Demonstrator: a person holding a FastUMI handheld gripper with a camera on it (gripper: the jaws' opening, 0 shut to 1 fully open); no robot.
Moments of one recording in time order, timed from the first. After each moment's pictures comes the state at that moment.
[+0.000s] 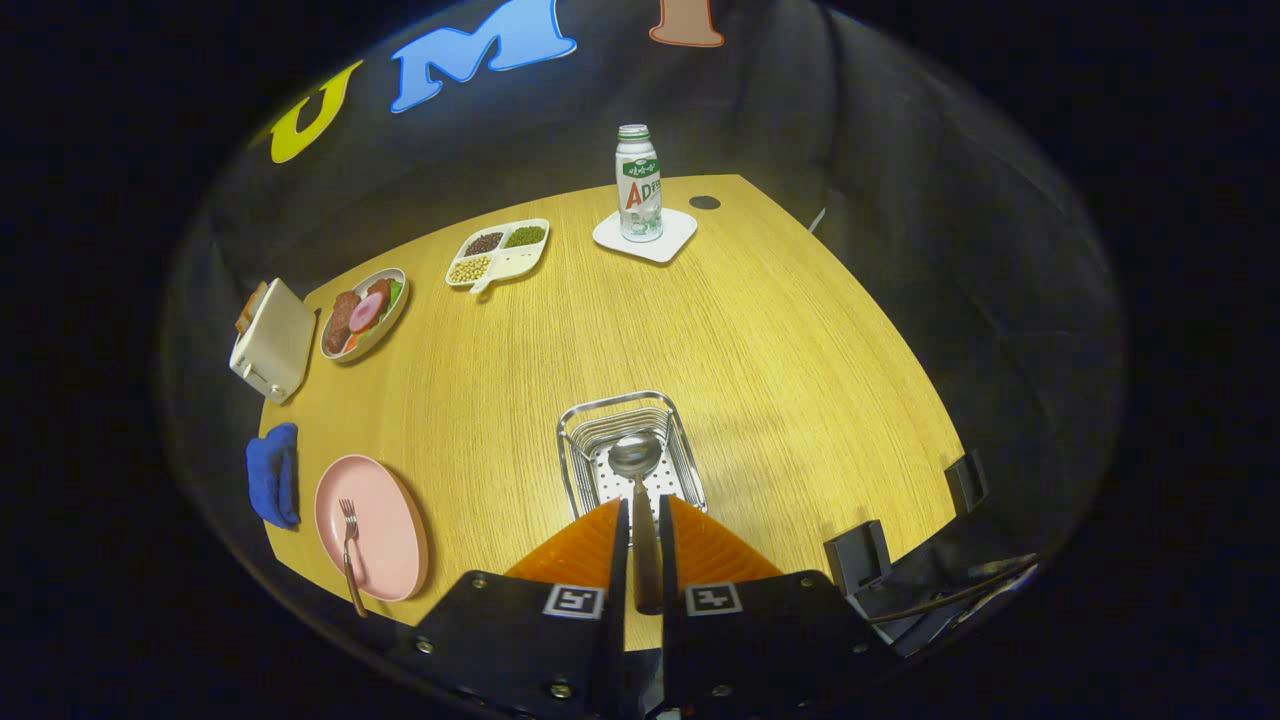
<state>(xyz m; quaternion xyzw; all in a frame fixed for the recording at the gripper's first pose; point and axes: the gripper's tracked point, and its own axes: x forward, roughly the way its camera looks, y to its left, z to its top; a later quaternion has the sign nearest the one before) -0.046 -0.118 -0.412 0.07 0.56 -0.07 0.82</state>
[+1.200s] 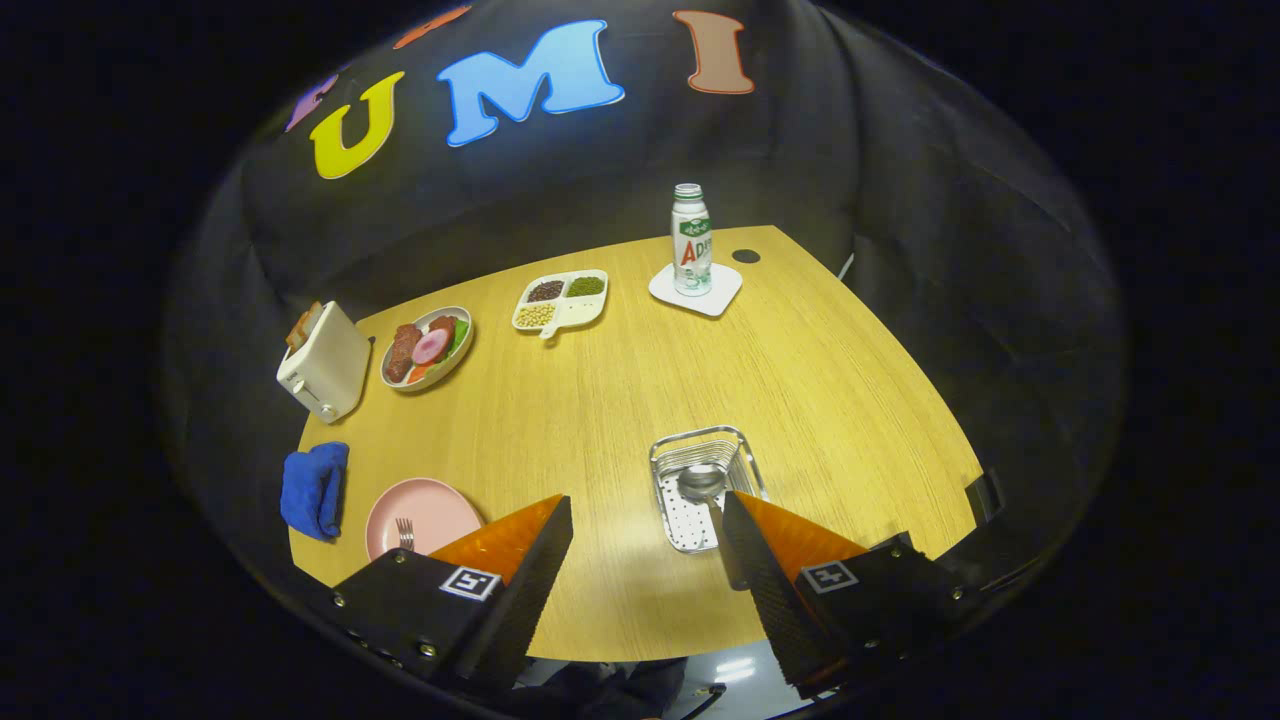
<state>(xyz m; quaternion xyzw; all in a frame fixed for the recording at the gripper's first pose) -0.037 -0.058 -0.370 0.06 0.49 -0.03 0.87</state>
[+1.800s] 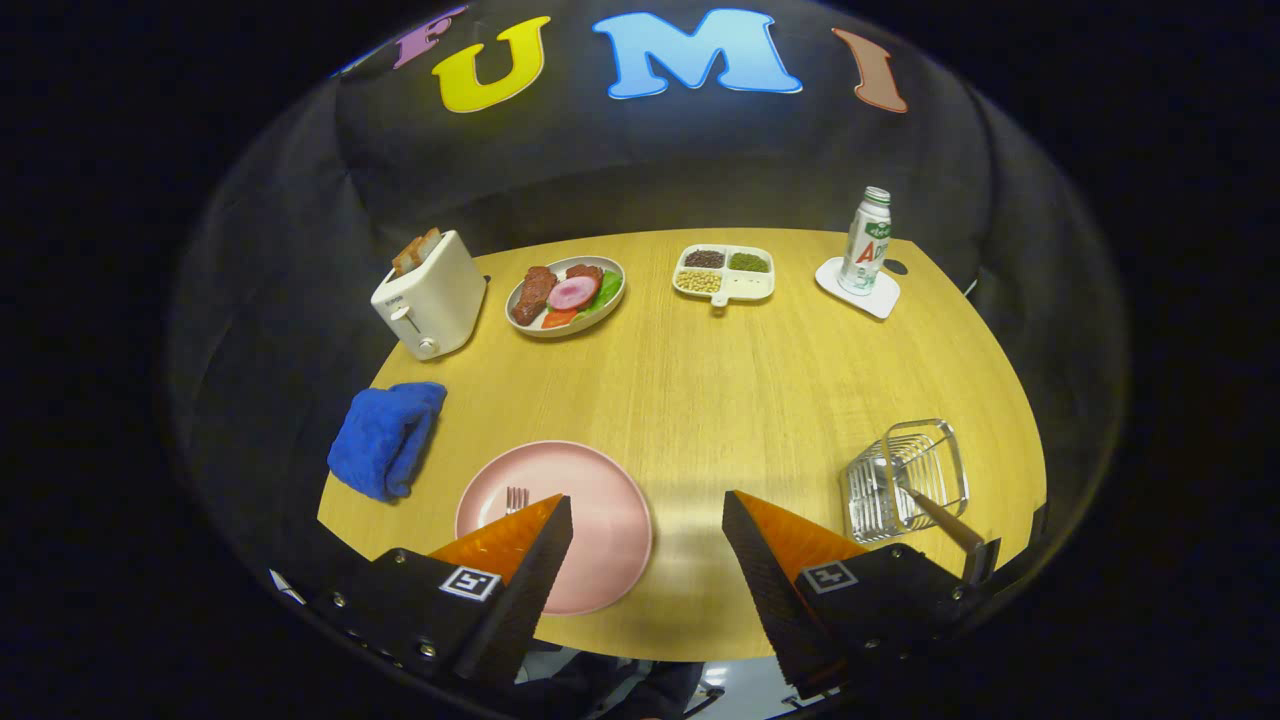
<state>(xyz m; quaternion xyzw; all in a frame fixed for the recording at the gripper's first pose) -0.047 0.106 -0.400 0.03 0.51 0.10 0.85</state>
